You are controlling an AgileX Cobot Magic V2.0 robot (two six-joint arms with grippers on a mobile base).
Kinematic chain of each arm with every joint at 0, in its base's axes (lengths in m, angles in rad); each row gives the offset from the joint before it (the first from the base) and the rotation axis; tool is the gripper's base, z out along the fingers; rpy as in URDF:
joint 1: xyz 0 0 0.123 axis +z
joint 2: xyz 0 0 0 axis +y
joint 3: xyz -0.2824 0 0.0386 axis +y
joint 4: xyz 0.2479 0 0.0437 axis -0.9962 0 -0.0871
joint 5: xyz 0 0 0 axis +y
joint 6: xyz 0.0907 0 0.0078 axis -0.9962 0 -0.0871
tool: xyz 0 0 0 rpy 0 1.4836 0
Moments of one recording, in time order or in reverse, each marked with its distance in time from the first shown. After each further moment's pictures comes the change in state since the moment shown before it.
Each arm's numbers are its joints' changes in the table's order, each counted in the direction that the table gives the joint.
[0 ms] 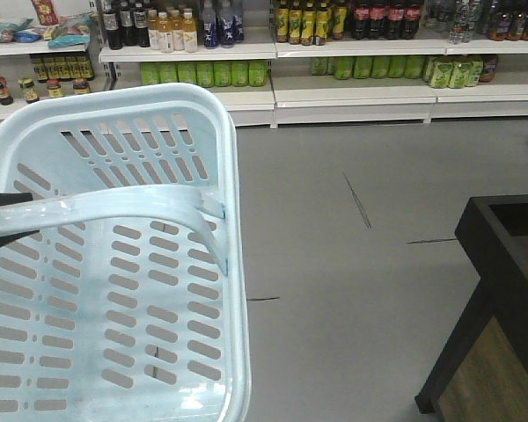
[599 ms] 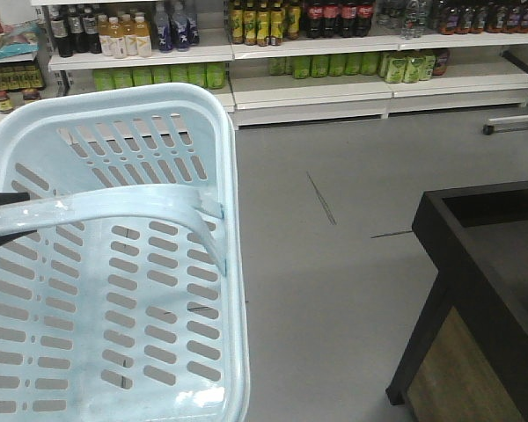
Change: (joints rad) left arm 0.000 0.000 0.000 0.000 0.000 0.000; right arm 0.000 0.000 0.000 0.000 0.000 0.000
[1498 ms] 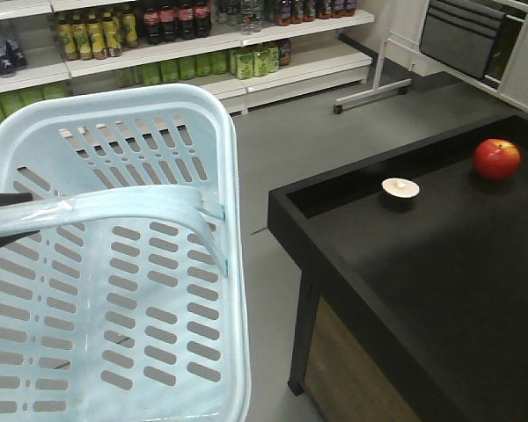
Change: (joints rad) left arm 0.000 0.000 0.000 0.001 0.000 0.000; right arm 0.000 0.000 0.000 0.000 0.000 0.000
